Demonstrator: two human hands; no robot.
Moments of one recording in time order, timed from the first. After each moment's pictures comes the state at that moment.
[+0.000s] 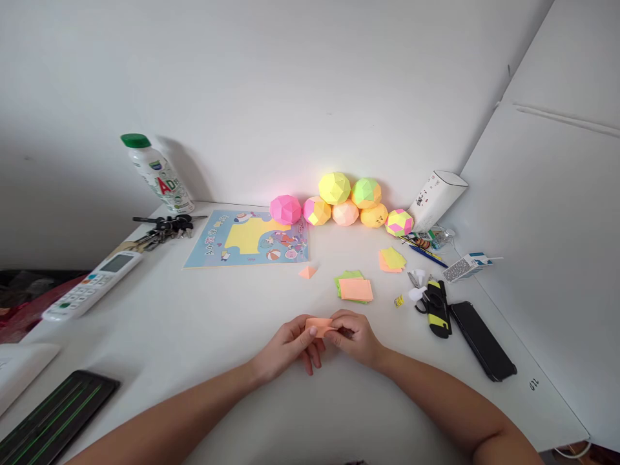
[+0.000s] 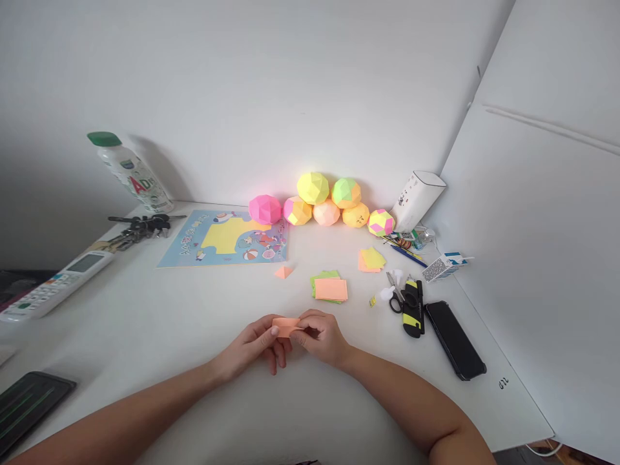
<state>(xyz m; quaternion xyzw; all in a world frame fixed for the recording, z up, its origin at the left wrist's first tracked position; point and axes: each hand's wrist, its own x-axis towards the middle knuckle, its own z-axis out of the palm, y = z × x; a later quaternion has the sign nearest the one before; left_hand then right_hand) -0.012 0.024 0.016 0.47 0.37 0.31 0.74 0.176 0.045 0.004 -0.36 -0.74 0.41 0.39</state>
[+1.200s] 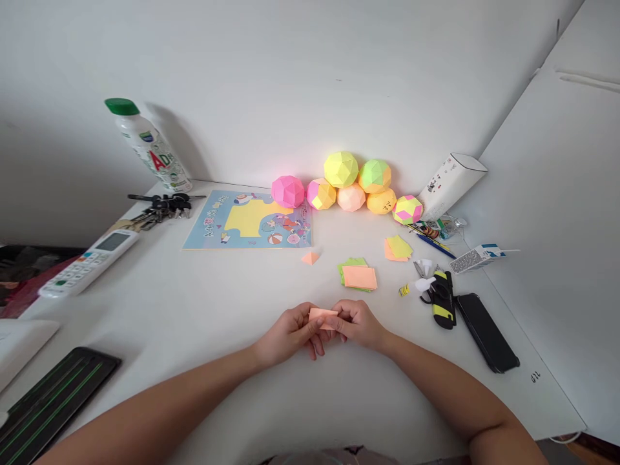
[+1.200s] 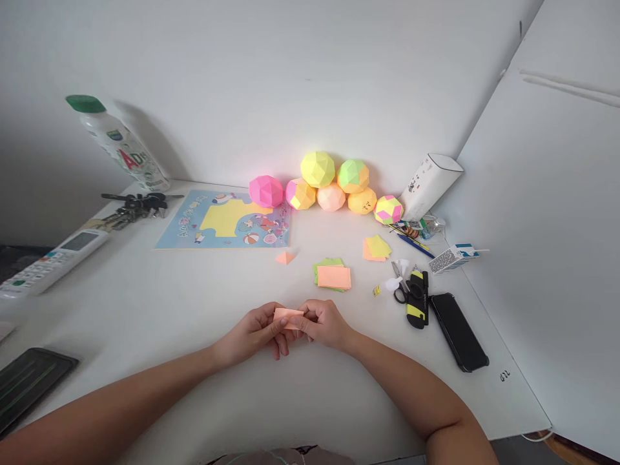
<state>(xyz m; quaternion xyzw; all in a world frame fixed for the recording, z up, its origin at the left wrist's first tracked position) -0.012 0.023 0.012 0.48 0.39 0.29 0.73 0.179 0.050 0.012 -0.41 -0.63 0.62 0.23</state>
